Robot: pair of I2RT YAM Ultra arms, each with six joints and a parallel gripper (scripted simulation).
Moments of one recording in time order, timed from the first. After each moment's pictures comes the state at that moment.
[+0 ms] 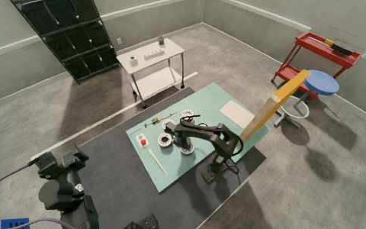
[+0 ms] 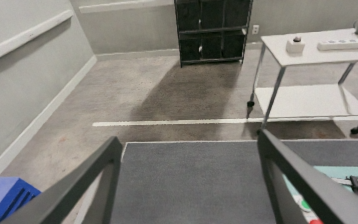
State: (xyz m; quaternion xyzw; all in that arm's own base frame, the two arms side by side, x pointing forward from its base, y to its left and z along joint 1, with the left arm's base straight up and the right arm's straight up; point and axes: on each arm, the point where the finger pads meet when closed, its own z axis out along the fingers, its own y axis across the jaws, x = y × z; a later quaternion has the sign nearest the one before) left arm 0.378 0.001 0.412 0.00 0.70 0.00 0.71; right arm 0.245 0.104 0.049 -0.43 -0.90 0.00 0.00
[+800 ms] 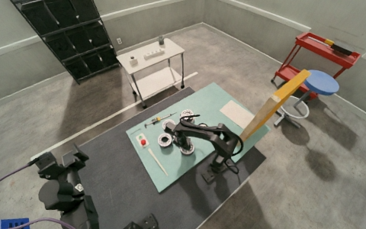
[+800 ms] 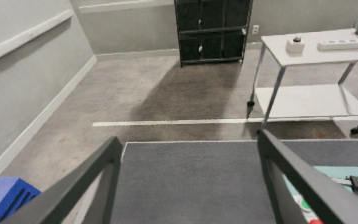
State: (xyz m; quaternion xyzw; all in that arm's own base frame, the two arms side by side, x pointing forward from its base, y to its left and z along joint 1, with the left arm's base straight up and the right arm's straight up) left arm 0.378 0.001 0.412 0.00 0.70 0.00 0.71; right arm 0.243 0.105 0.052 -0.43 -0.90 0.00 0.00
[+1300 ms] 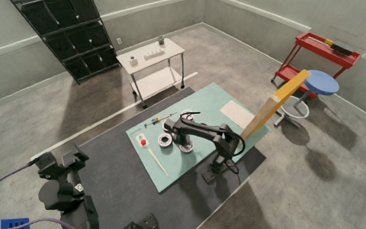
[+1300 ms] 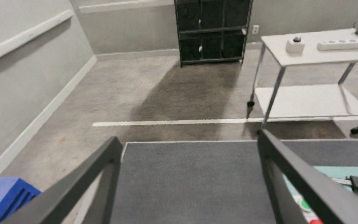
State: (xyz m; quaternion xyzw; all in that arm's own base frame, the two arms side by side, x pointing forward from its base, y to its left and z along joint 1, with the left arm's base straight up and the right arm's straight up) left arm 0.378 0.001 0.412 0.00 0.70 0.00 0.71; right arm 0.250 0.107 0.081 -0.43 -0.90 0.00 0.00
